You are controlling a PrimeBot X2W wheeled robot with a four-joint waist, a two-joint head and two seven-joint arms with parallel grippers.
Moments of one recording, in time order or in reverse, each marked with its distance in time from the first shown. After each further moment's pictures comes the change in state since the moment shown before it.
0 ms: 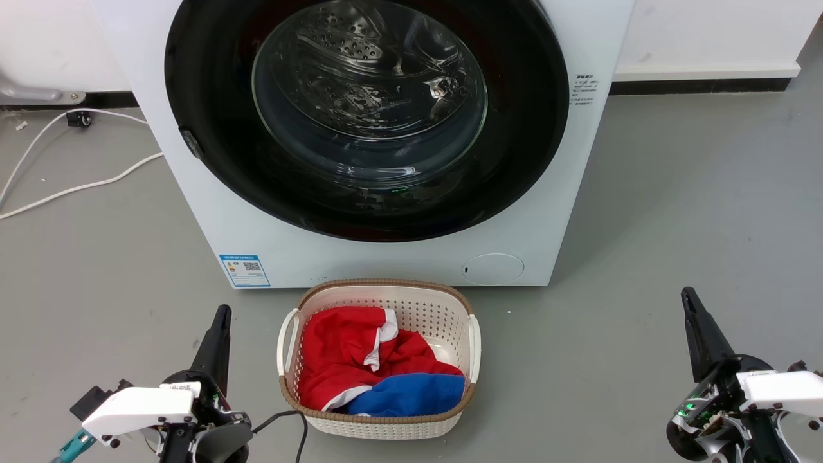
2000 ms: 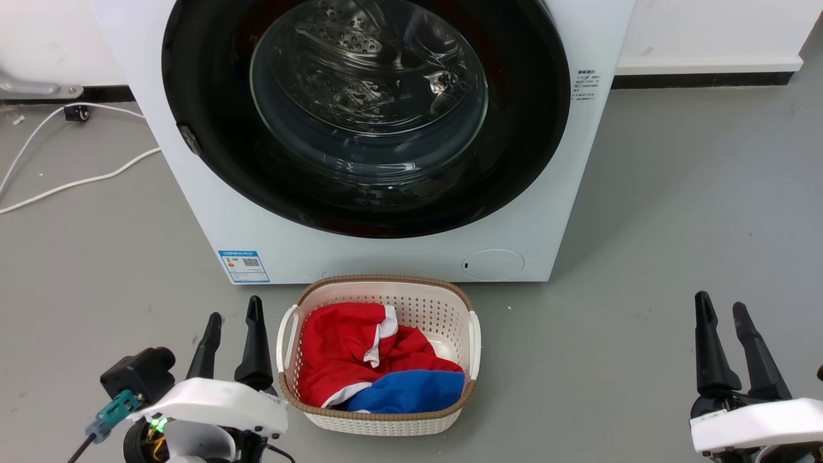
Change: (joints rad) left arm 0.070 0.070 -0.213 -0.181 0.963 0.244 -0.216; right arm 0.149 0.006 0.002 -0.249 -1.062 -0.001 -0.214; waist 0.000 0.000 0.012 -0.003
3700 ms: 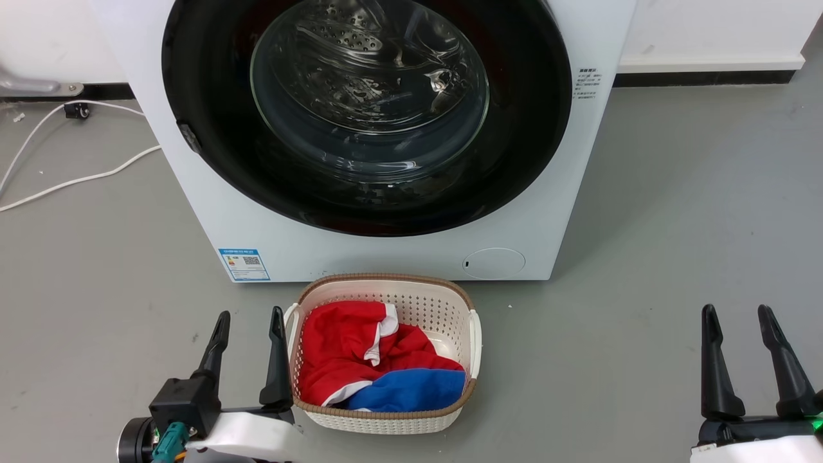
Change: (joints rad) left arm 0.062 -0.044 -0.002 -0.030 0.419 -0.055 -0.123; right arm 0.098 0.000 -0.001 -0.132 -0.372 0.000 -0.121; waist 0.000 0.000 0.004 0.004
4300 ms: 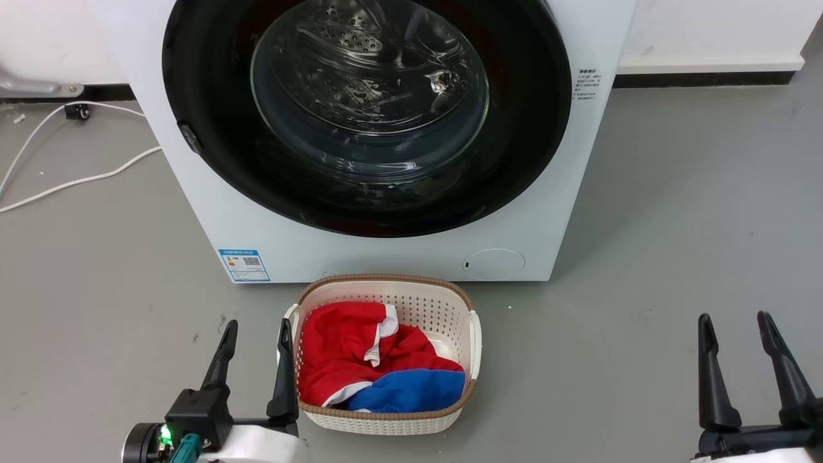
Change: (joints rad) left arm 0.016 -0.023 0.020 0.033 0.091 -0.030 -0.034; right arm 0.024 0.000 -0.005 -0.010 -0.101 0.000 -0.032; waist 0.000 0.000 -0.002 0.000
